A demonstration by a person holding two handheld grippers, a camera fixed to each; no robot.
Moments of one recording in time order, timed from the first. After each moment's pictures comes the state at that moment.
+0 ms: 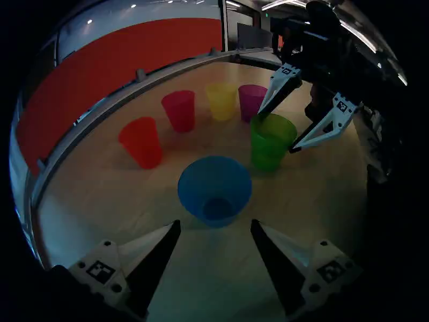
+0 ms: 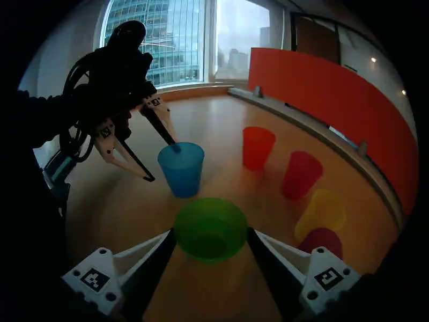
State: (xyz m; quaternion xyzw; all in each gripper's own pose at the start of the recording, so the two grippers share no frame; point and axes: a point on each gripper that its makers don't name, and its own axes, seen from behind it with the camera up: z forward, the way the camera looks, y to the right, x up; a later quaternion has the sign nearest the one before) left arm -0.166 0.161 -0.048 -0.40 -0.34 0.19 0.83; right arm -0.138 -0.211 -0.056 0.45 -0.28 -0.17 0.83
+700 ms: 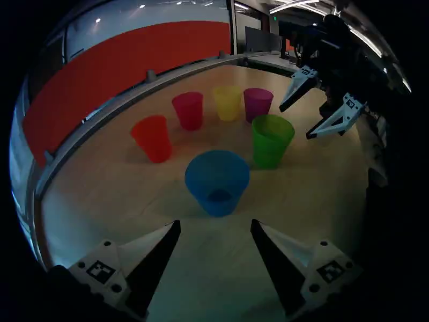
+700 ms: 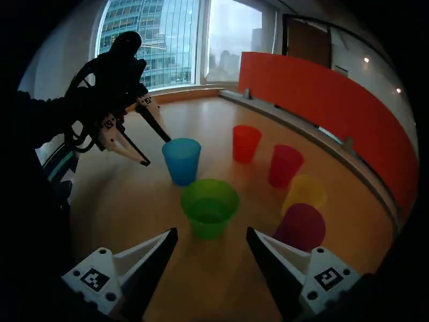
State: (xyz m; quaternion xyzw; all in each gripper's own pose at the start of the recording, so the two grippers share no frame) left arm -0.154 0.143 -0.061 -0.38 -0.33 0.18 0.84; right arm -0.124 -0.171 -0.085 0.42 -0.27 -0.17 0.85
